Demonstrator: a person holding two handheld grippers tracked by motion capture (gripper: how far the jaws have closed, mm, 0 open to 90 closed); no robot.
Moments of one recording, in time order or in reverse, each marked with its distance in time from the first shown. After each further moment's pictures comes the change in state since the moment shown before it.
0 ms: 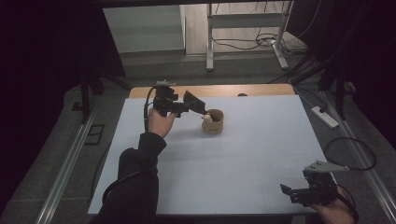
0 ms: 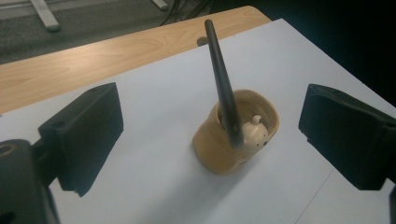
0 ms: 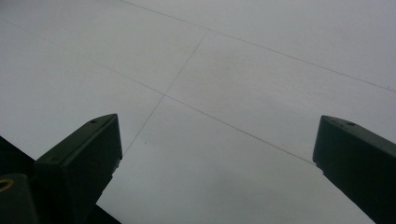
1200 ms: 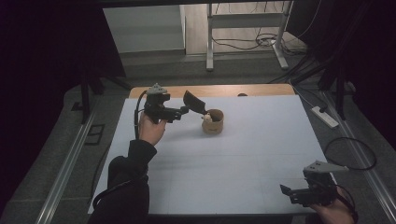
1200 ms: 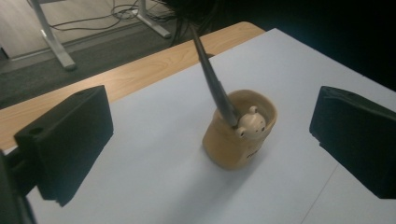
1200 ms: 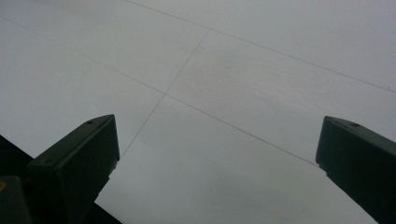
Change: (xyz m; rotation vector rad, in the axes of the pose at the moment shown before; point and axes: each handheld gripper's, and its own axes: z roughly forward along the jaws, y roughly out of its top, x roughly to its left) left arm -0.003 -0.020 -0.031 -0.092 0.029 0.126; right arm 0.001 0.000 0.000 0.002 -0.002 -0.009
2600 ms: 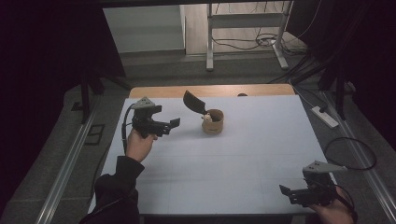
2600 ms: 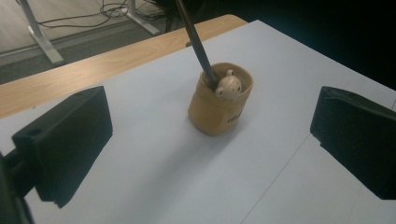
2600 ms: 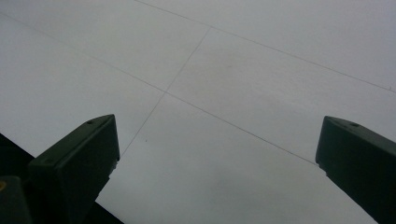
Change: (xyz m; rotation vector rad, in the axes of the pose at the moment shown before) left arm -0.008 -0.036 -0.039 -0.009 -0.049 -0.012; right arm 0.002 0.001 0.001 0.009 -0.003 -0.010
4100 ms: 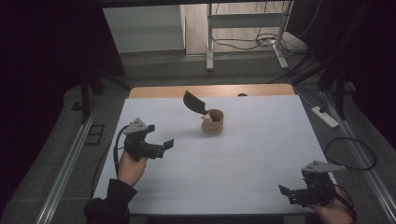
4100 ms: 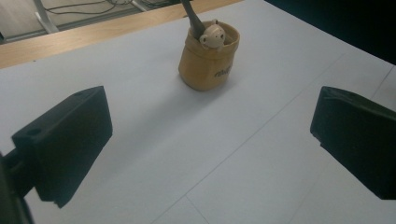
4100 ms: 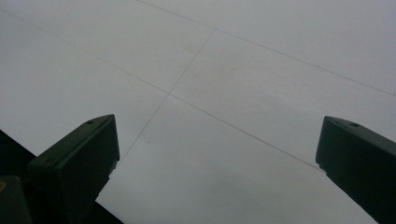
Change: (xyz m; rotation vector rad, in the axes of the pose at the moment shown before) left arm -0.029 -0.049 -0.033 0.023 0.024 -0.005; right arm 0.001 0.001 0.001 -0.003 0.010 -0.013
